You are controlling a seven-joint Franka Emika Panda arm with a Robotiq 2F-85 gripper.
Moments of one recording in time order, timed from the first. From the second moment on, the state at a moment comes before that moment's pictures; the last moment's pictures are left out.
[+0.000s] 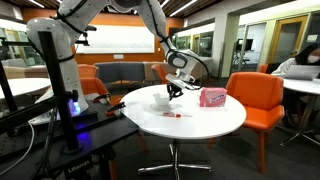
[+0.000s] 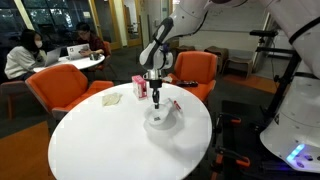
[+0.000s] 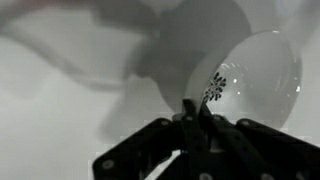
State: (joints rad) arm -0.41 0.78 0.06 -1.79 0.31 2.27 -0.88
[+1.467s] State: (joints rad) arm -0.27 0.66 0.14 -2.03 0.01 2.27 -1.21
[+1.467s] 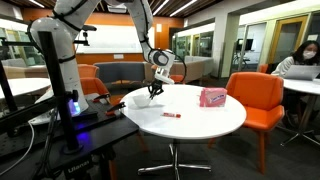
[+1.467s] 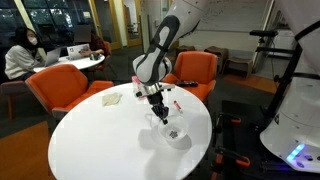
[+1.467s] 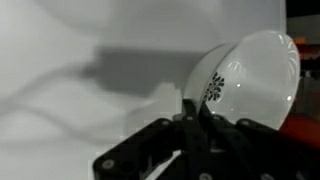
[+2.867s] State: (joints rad) arm -0.15 0.20 0.07 -2.18 -0.03 2.26 -0.80
